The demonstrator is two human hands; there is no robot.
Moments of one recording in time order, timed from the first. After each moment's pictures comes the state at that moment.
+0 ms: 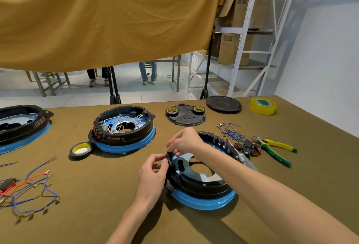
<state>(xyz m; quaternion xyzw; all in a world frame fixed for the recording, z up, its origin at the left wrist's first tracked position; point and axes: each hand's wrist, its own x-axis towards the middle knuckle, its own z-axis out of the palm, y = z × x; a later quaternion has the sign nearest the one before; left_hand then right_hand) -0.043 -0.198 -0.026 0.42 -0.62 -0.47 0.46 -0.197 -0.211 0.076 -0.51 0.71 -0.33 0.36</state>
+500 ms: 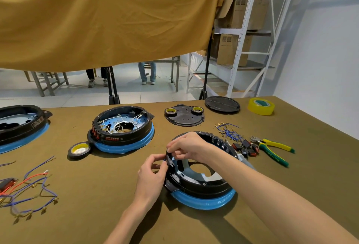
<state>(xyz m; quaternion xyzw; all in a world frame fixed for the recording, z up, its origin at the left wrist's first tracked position) -0.042 -0.195 -0.023 0.42 -0.63 -0.47 0.45 -0.203 -0.203 0.075 -0.37 0.67 -0.39 0.51</state>
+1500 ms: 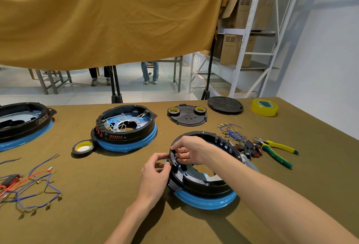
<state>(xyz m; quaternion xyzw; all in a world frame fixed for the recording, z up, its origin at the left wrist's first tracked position) -0.043 -0.196 -0.023 0.43 -0.64 -0.46 0.44 -0.200 -0.208 0.067 -0.28 0.68 -0.39 0.56</state>
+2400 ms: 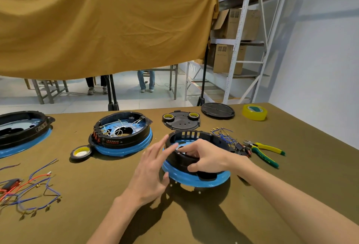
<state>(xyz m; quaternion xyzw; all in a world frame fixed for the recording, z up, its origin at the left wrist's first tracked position) -0.026 -0.195 0.009 0.27 -0.90 -0.09 0.35 -0.234 -0.118 0.108 -0.73 0.62 -0.17 0.25</state>
